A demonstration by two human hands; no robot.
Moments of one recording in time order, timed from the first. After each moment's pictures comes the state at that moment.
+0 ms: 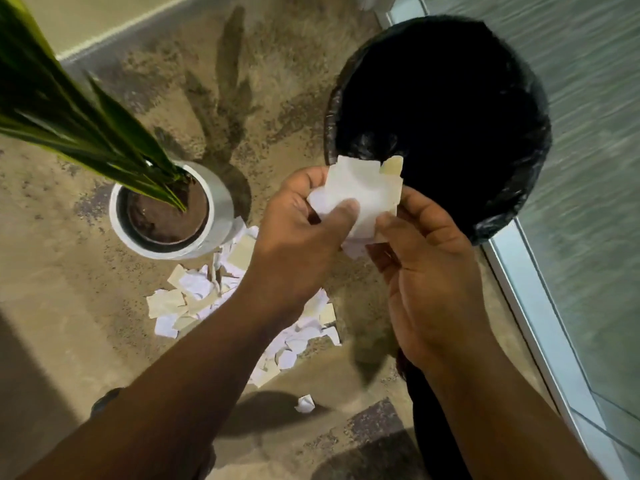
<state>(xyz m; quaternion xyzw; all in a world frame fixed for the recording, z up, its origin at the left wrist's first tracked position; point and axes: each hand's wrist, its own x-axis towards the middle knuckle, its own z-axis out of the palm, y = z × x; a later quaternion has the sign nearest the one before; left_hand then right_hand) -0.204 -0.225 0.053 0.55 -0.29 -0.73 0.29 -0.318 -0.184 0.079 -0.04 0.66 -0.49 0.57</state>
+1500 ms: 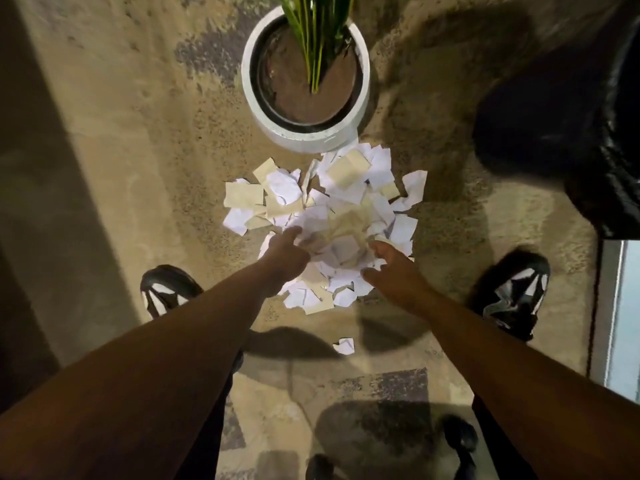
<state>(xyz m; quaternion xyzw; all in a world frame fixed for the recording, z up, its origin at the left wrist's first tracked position) -0.007 -0.067 -0.165 0.73 -0.16 -0.66 -0.02 -0.213 -0.073 -0.138 -0.41 0.67 0.14 0.61</state>
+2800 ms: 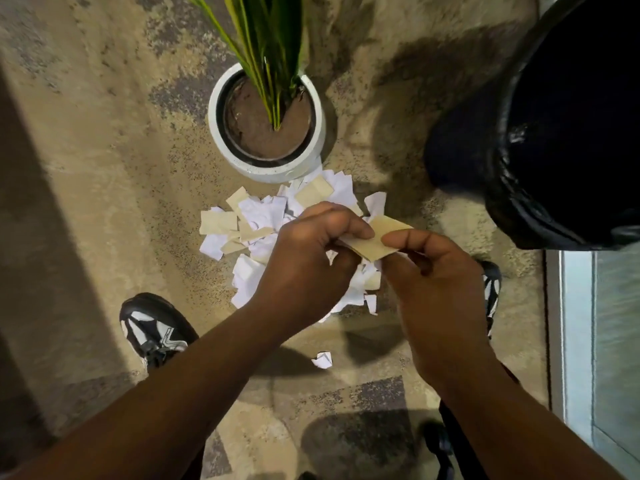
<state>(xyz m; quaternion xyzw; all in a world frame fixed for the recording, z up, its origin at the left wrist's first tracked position) -0.066 -0.120 -0.019 0.61 -0.53 -0.51 0.29 -0.209 -0.119 0.032 -0.26 0.77 -0.23 0.54</state>
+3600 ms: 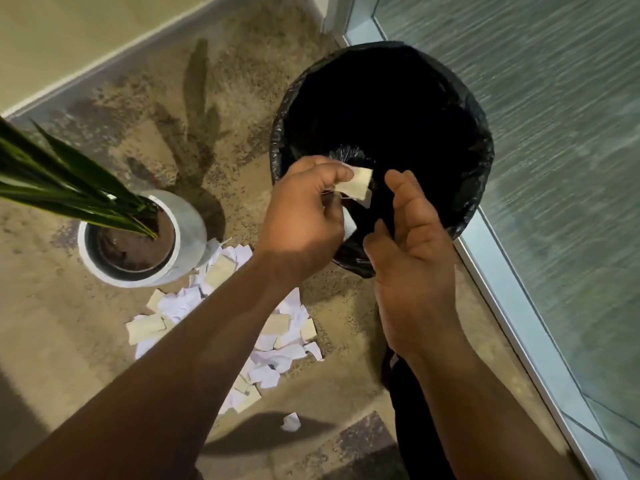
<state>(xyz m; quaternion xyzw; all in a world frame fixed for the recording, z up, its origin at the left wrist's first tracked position) -0.277 -0.258 0.004 0.54 -0.65 -0.47 0.26 -0.378 -0.182 0.060 -0.20 0.67 -0.50 0.51</state>
